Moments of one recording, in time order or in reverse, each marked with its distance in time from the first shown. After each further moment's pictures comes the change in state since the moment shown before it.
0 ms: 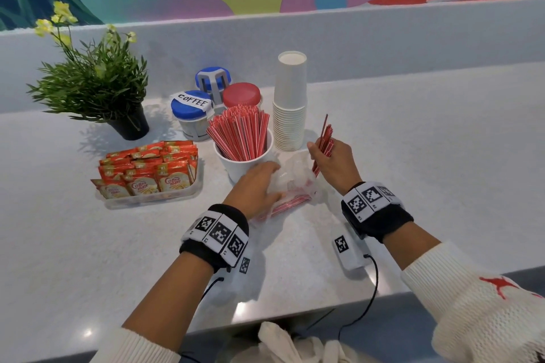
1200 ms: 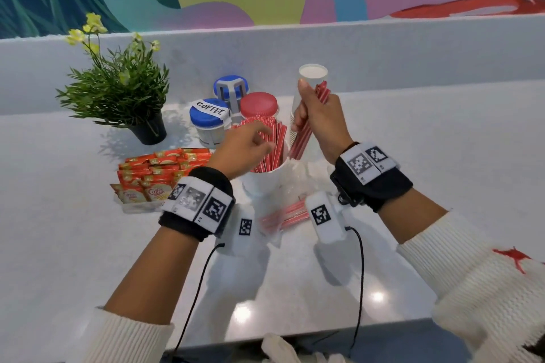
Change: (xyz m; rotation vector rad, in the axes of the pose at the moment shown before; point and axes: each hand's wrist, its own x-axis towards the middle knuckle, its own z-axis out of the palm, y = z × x) left_hand 0.014 0.009 -0.093 -0.190 0.159 -0.090; right_hand 0.043 -0.104 0.014 0.511 -0.040 -0.086
